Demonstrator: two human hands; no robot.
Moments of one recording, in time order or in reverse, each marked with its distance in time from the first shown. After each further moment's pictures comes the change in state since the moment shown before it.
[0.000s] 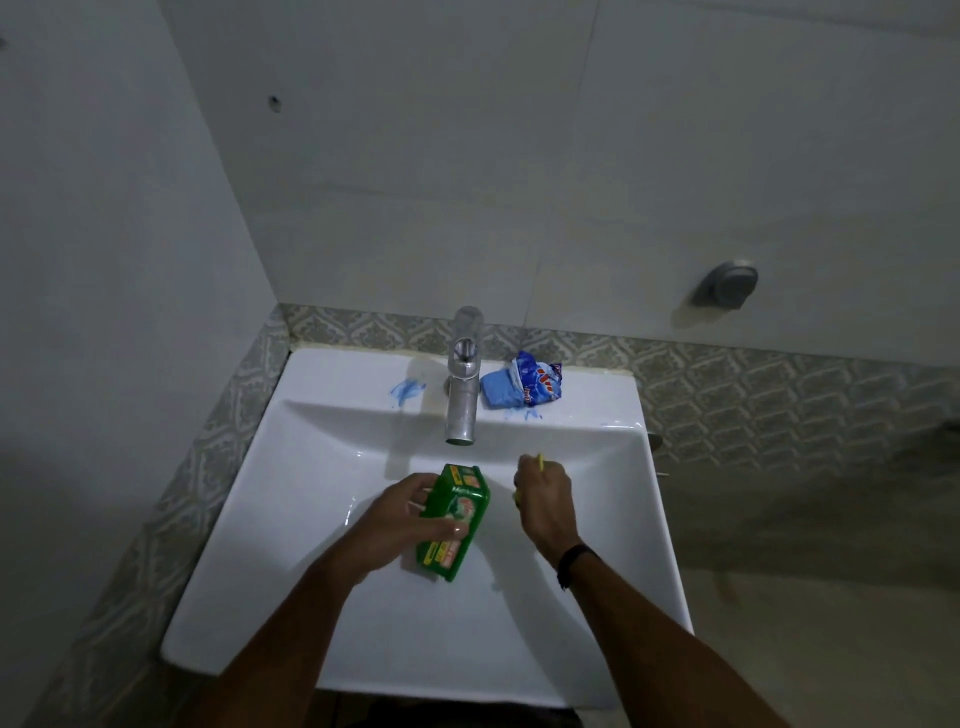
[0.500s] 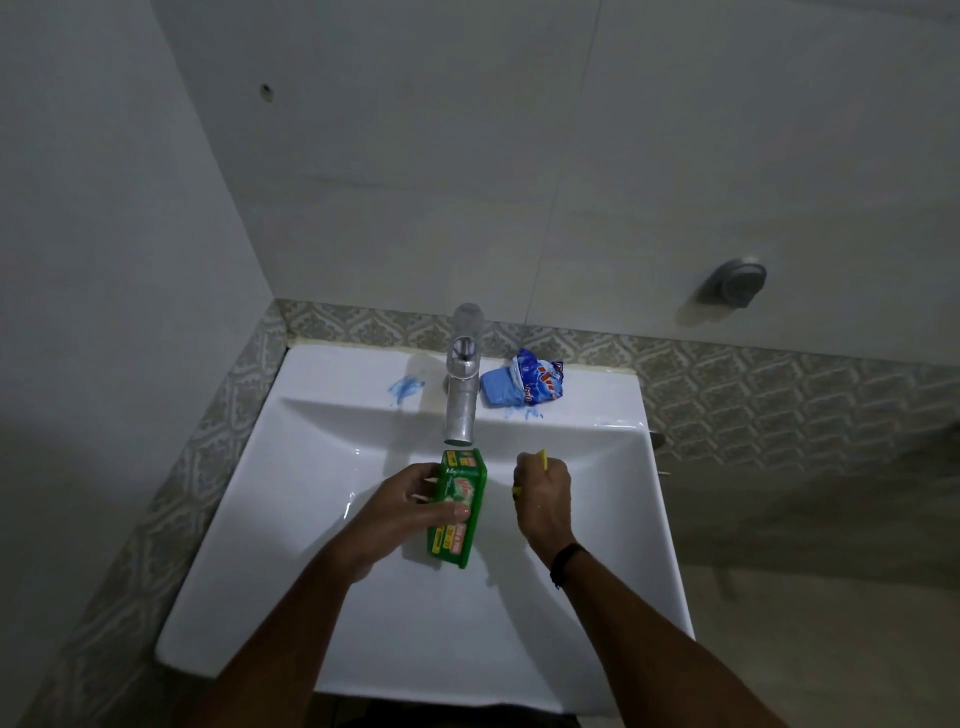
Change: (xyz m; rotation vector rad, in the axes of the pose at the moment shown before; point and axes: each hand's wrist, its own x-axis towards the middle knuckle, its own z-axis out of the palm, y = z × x) left_hand -0.001 0.012 0.002 -0.119 -0.018 0.030; right_hand 0.002 -0.006 0.000 -0.014 -0.004 0.015
